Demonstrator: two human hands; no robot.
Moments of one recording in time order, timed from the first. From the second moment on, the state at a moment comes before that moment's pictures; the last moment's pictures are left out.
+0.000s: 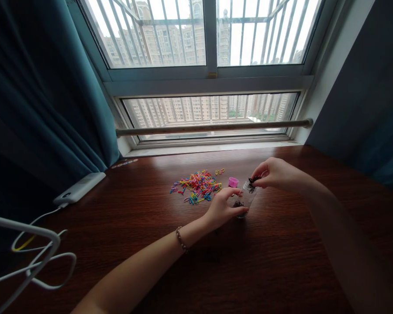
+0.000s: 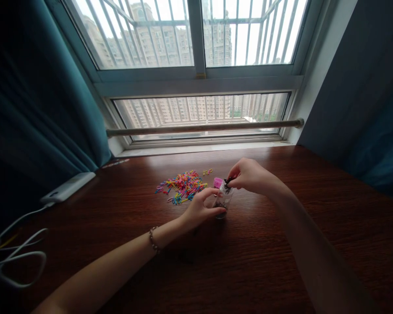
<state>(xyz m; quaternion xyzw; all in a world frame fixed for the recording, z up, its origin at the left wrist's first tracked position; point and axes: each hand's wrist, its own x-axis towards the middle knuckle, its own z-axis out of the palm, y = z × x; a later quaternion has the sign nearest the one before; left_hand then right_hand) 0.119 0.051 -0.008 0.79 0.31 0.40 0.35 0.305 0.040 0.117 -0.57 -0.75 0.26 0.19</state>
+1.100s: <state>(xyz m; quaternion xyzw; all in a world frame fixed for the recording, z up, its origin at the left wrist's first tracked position) 0.076 0.038 0.033 0.83 0.28 0.40 0.25 0.263 0.015 0.065 -0.37 -0.68 0.43 0.46</state>
